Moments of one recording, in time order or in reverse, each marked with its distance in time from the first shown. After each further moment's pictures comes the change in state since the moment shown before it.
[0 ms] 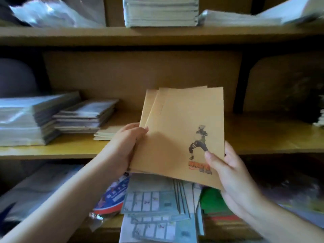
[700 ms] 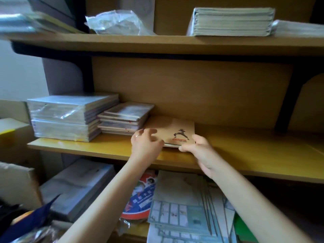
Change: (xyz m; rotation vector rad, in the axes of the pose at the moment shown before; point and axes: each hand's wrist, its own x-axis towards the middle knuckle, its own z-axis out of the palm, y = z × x) left_hand 0.067 -0.028 -0.075 0.727 0.403 0.151; right_hand 0.099 0.029 0.136 -0.296 -0.207 0.215
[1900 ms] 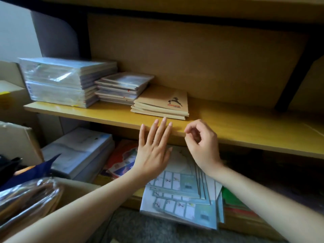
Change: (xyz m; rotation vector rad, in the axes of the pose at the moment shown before) left_hand -0.051 -0.086 0.070 0.599 0.158 0.744; right_hand -0.033 0.057 -0.013 -0.433 0.197 -0.893
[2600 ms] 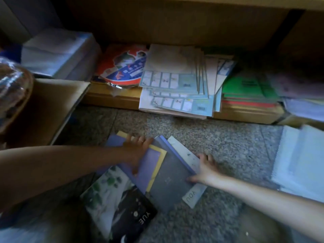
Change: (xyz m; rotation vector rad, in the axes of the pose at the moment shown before) left_hand -0.238 0.022 0.051 0.089 -1.286 0.241; right_hand -0.323 0.025 -0.029 -0.430 -1.100 1.195
